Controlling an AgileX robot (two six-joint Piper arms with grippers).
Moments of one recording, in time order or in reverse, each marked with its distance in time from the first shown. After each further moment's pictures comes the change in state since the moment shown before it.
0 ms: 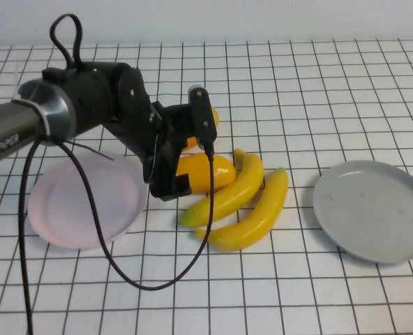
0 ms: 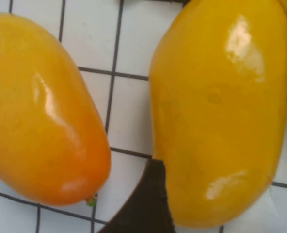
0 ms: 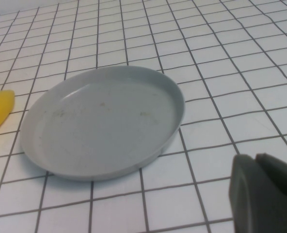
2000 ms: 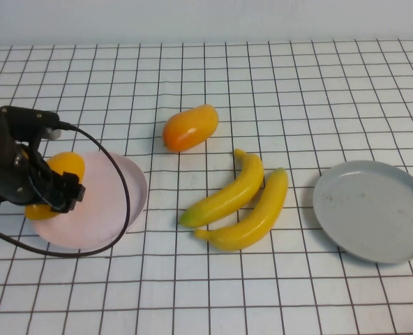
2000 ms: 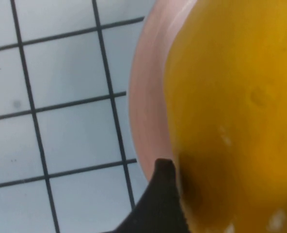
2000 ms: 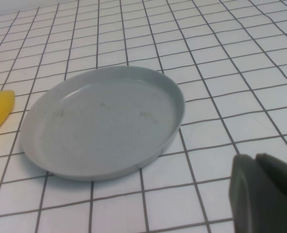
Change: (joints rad) right arm 0.000 0.000 0.000 0.000 0.000 0.000; left arm 0.316 -0.281 0.441 0.267 -0.143 -1.113
